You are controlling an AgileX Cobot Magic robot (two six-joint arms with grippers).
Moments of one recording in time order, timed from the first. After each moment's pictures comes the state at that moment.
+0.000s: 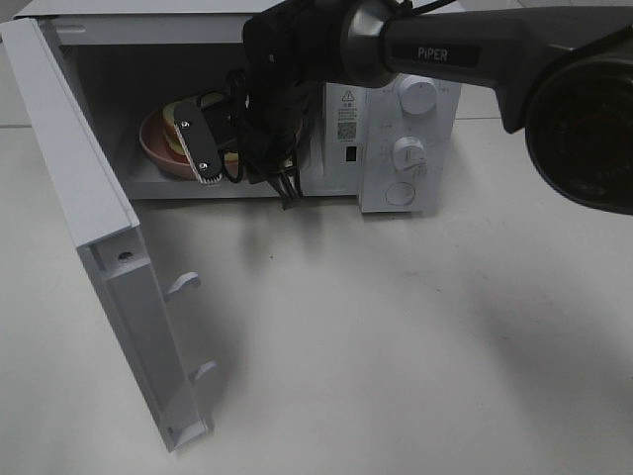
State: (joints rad) left arm 0.03 0.00 -0.50 -0.14 1.03 0.08; right arm 0.68 2.40 -2.03 -0.18 0.69 -1.27
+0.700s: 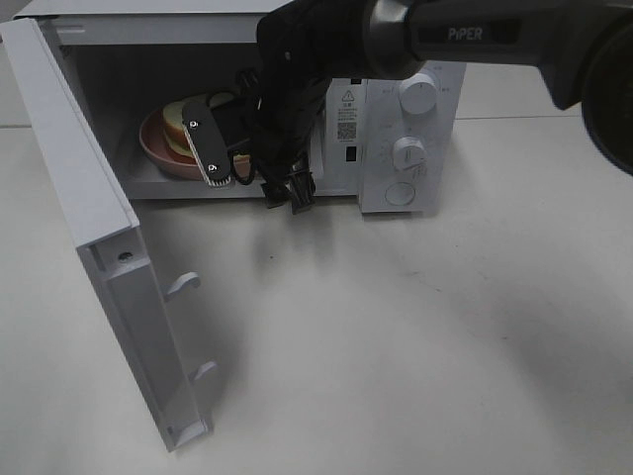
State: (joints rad) left arm 0.03 0.00 -0.50 -0.14 1.03 0.08; right arm 0.68 2.30 -1.88 -0.18 0.63 -1.26
